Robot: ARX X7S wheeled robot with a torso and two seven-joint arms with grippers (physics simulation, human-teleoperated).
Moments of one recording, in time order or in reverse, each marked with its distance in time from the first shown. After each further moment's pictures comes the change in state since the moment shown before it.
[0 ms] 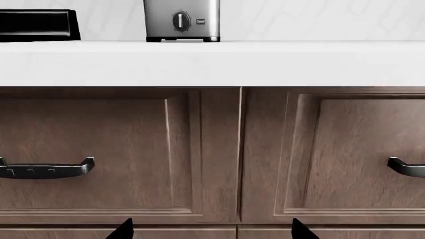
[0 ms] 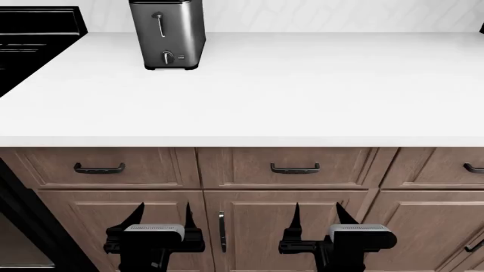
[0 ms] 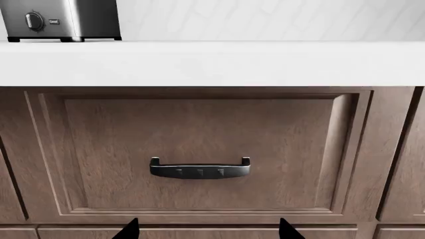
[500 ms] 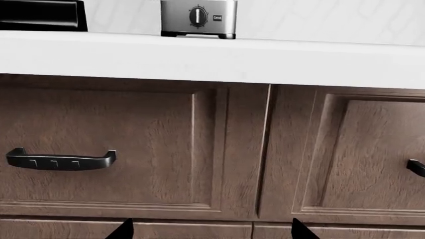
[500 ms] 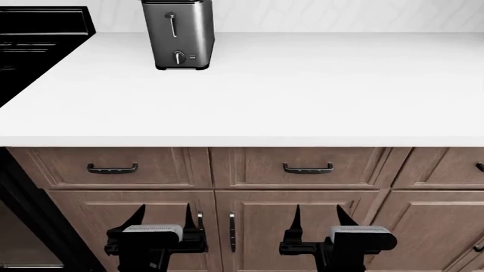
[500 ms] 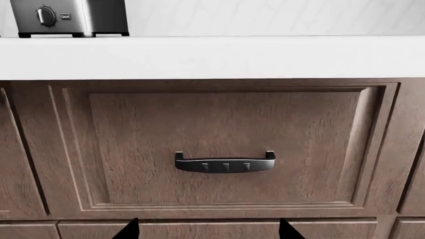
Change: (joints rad) left arm 0.003 -0.044 0.049 -0.001 -0.084 -0.003 -0.043; right arm -0.002 0.048 -0.053 0.010 0.054 -0.002 0.059
